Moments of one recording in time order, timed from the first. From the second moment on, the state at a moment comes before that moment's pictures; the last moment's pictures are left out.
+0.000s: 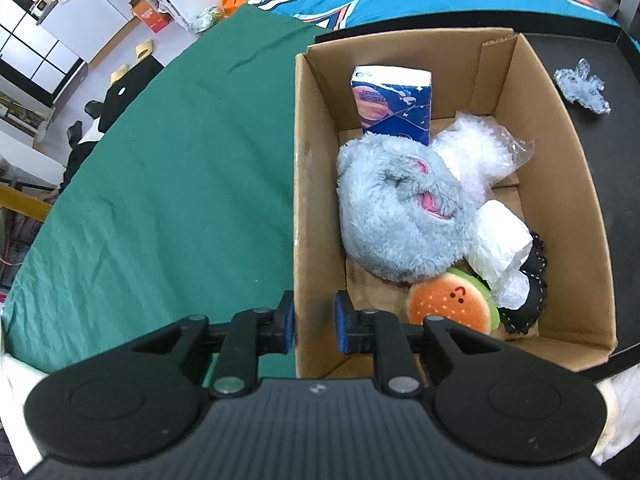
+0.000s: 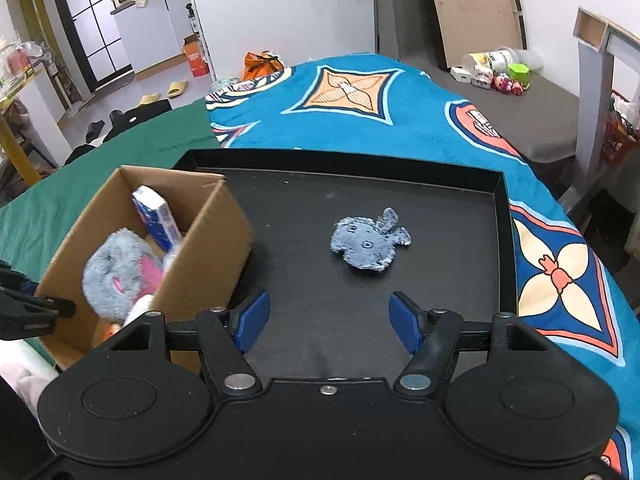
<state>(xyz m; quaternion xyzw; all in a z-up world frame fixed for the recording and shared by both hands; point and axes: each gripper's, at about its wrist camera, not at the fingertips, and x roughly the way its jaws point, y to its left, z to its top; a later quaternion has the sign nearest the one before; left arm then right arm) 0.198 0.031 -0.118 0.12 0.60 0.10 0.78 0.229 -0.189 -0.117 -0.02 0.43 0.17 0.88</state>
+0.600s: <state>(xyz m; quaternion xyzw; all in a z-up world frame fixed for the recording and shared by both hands) 0.207 -0.009 -0.128 0.22 0.60 0.12 0.76 0.261 -0.208 -0.149 -0.01 0.44 0.20 0.88</state>
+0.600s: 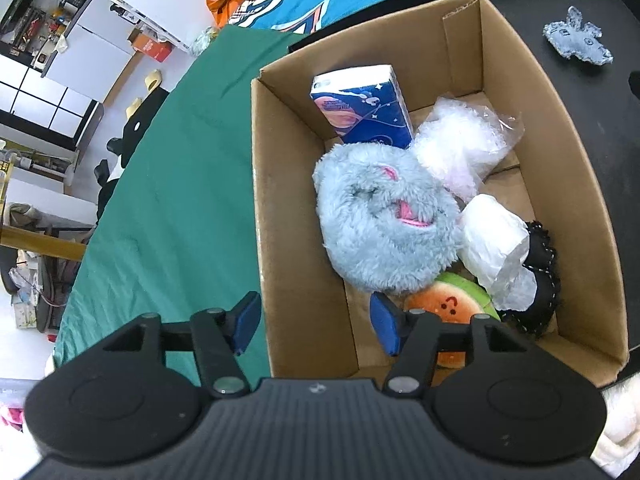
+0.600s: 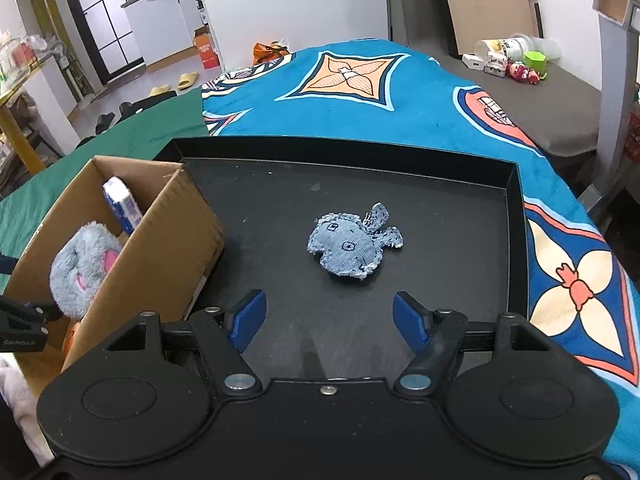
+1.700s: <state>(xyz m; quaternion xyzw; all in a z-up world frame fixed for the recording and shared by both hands) 0.221 -0.018 -0.136 0.23 0.62 0.13 0.74 0.310 -0.175 -0.193 -0.11 0.43 0.19 0.88</state>
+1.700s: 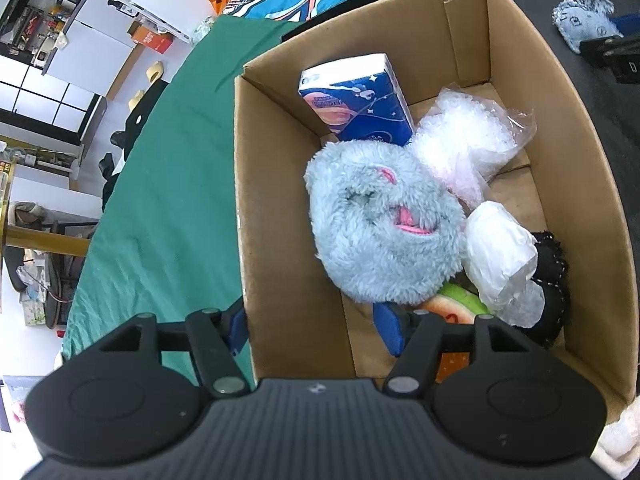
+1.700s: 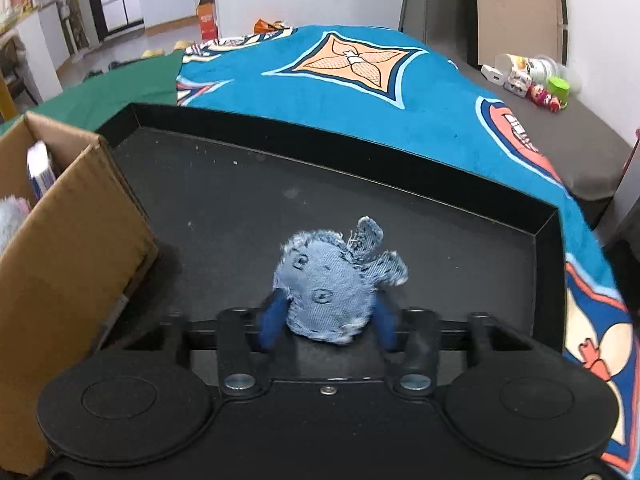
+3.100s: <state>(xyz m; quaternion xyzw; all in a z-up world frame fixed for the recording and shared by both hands) 0.190 0.032 -0.103 0.12 0.57 0.11 0.81 0.220 -0.168 -0.089 -0.06 0.40 0.19 0.89</state>
